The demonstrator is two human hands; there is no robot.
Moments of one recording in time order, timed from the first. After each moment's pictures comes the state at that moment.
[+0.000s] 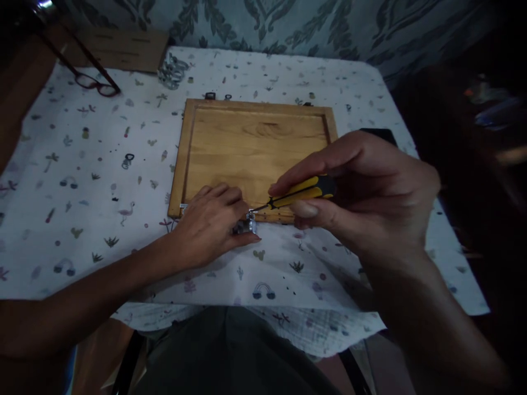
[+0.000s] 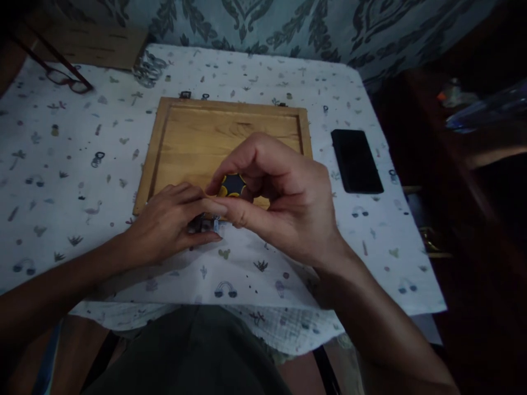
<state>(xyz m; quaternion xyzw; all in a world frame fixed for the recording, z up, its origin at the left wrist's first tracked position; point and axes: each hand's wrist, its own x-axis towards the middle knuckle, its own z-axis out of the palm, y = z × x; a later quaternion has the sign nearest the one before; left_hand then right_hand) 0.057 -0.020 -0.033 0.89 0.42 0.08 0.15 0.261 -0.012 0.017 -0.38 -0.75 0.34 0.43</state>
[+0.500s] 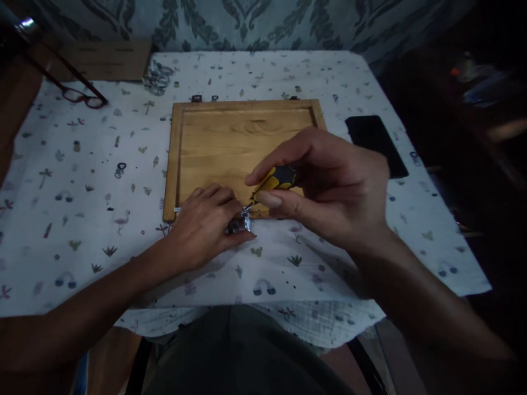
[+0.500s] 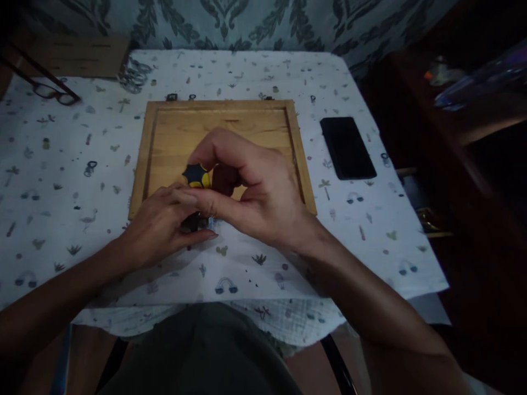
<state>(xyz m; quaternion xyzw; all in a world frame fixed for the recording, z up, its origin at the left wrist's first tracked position) 0.056 -0.018 -0.035 0.90 0.40 0.11 0.11 0.250 -0.008 0.012 -0.35 -0.75 0.34 0.44</state>
